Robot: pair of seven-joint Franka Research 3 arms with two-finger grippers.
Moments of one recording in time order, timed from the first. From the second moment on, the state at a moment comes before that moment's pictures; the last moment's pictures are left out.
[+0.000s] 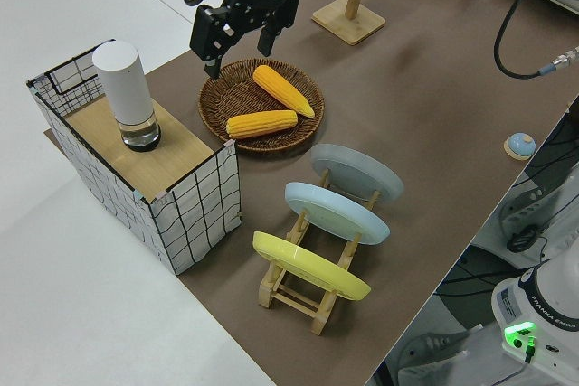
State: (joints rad) left arm 0.28 0.14 0.15 -1.46 0.00 1.79 0.54; right arm 0.17 0.37 0.23 -1.52 0.04 2.05 0.23
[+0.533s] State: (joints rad) left arm 0.41 0.23 0.15 -1.46 -0.24 1.99 0.71; right arm 0.22 0.48 0.22 -1.48 -0.30 2.32 0.26
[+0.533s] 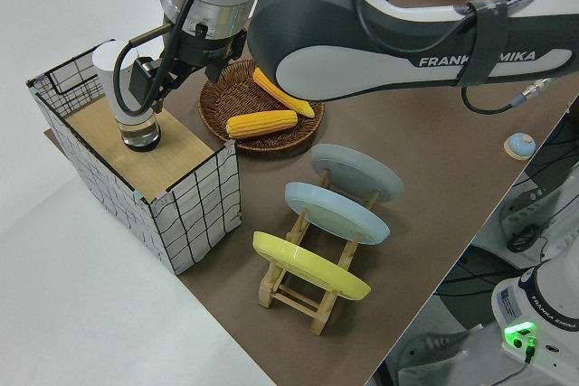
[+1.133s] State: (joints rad) left arm 0.42 0.33 0.14 -1.46 -0.43 2.26 0.77; right arm 0.23 0.53 0.22 -1.40 -0.37 2.40 0.29
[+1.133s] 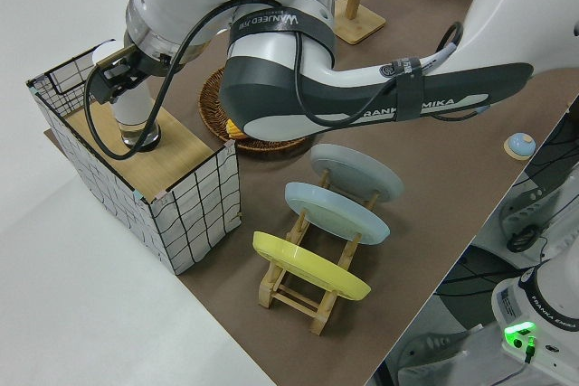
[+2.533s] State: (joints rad) left arm 0.42 0.40 0.13 -1.49 -0.62 2.40 0.86; right arm 0.23 0.51 0.21 -1.37 -0.38 2.30 0.30
